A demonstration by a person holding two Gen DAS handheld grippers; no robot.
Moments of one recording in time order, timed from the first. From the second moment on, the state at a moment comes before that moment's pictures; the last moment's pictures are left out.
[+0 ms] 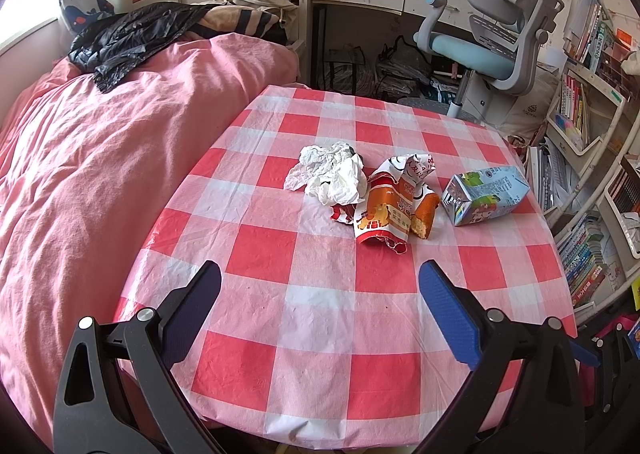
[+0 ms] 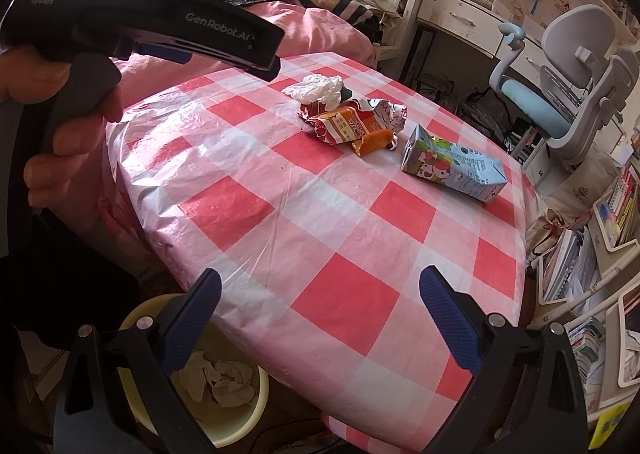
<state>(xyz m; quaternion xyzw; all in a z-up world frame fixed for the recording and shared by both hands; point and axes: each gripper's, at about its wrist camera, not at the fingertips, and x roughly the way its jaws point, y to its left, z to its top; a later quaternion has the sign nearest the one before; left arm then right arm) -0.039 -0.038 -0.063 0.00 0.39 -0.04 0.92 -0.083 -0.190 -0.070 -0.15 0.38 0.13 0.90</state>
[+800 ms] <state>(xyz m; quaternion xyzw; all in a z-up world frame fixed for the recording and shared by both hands) -0.039 -0.037 -0.063 0.00 0.39 -0.04 0.92 -0.083 -0.188 -0.069 -0.15 0.38 0.13 0.90</state>
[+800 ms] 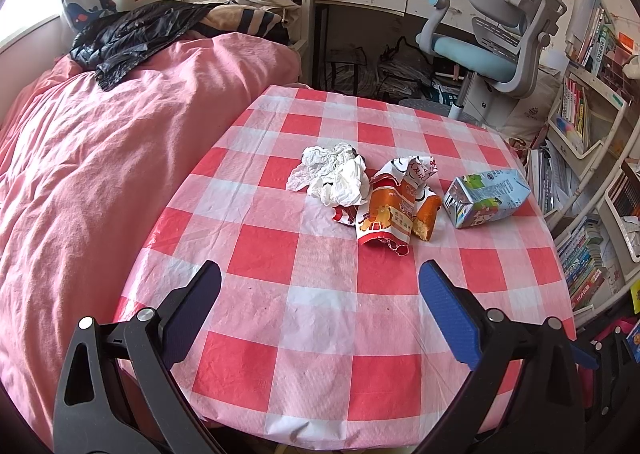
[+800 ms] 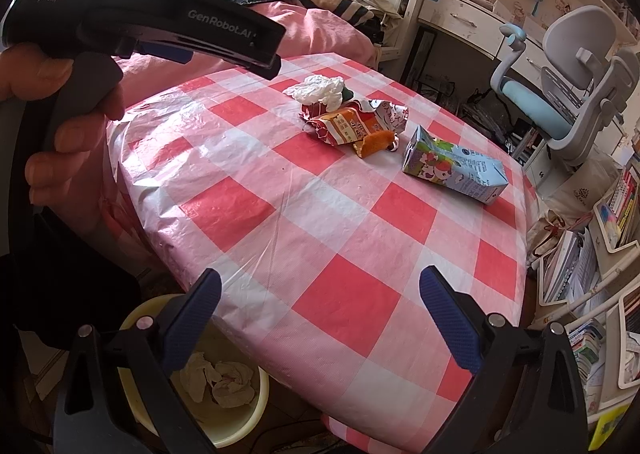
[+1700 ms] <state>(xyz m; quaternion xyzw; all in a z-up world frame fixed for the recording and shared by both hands) -0.038 -0.036 -0.063 0.00 0.39 -0.04 0.92 -0.081 -0.188 -0.070 -0.16 0.38 0.14 0.90</state>
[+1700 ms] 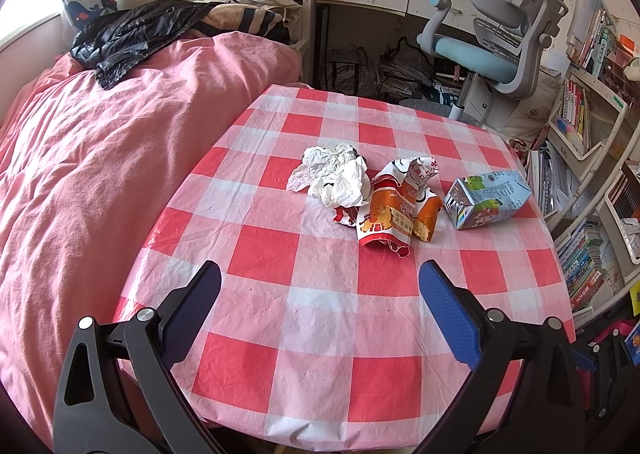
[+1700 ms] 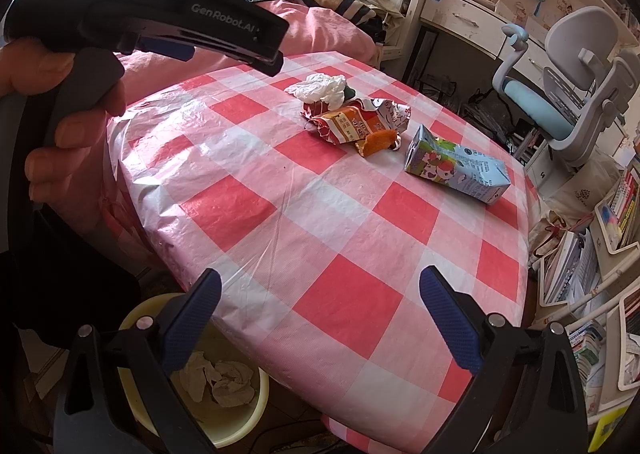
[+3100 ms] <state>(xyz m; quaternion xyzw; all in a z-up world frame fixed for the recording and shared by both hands) -0.036 -0.035 -0.063 0.00 0.39 -0.04 0.92 -0.080 -0.189 -0.071 -0.16 0.38 0.14 0.90</state>
